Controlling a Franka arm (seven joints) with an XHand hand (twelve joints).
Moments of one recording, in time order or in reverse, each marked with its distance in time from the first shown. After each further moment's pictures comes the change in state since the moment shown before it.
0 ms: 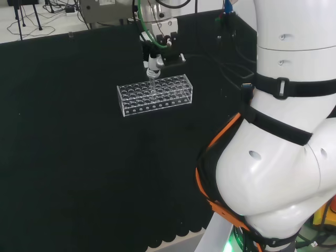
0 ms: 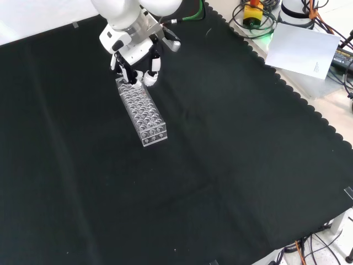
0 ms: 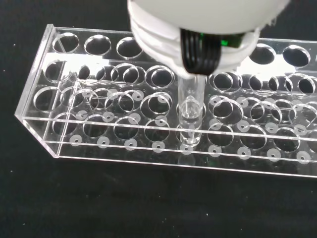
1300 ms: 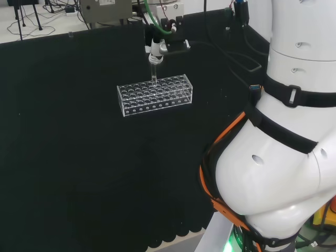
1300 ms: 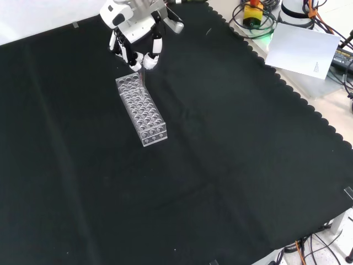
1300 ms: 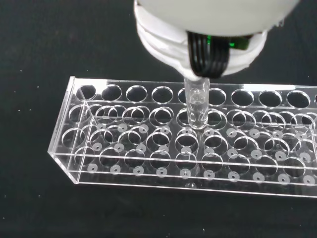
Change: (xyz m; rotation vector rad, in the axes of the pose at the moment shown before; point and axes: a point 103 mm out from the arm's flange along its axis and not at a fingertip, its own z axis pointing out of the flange) arm -0.005 -0.030 -0.045 -0.054 0.029 0.004
